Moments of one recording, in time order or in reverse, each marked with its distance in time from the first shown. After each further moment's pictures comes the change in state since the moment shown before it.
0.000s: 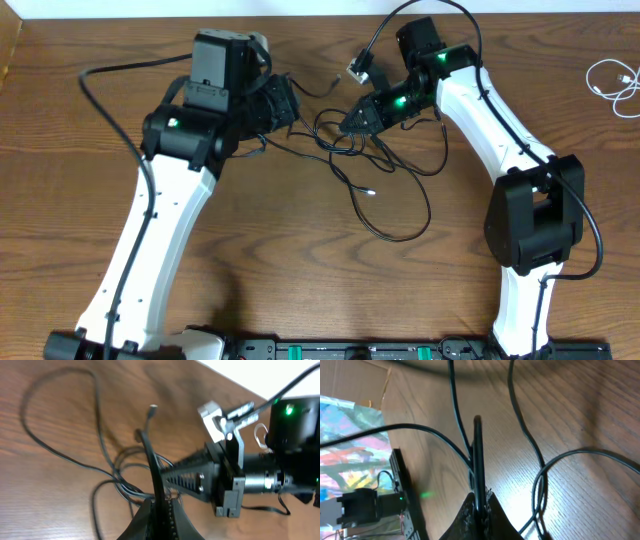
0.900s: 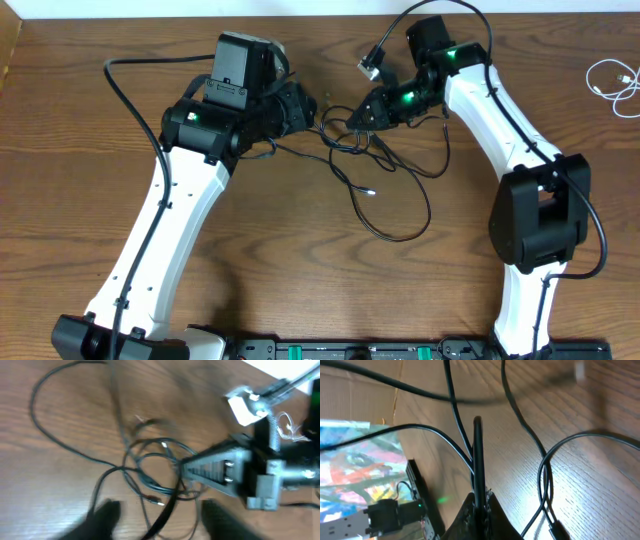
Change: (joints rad) left arm -0.045 0.027 0.000 -0.031 -0.082 0.032; right arm -0.040 0.000 0.000 -0.024 -0.030 0.116
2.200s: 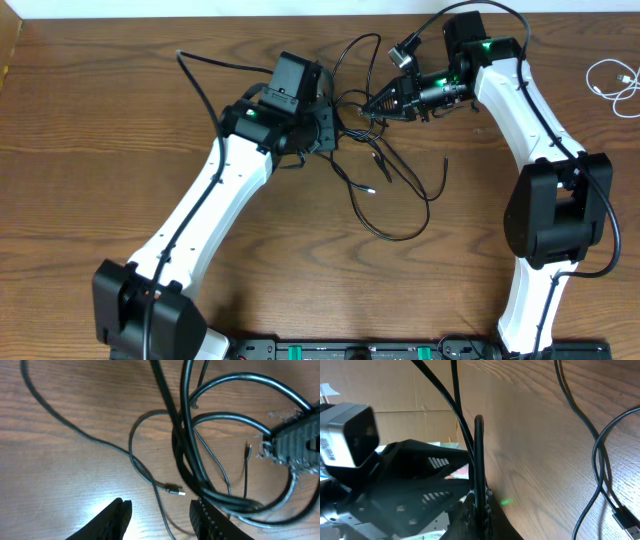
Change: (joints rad) left arm -0.128 0.130 -0.070 0.051 -0.085 0.084; right arm -0.110 0.000 0.000 -0.051 -0.291 0.171
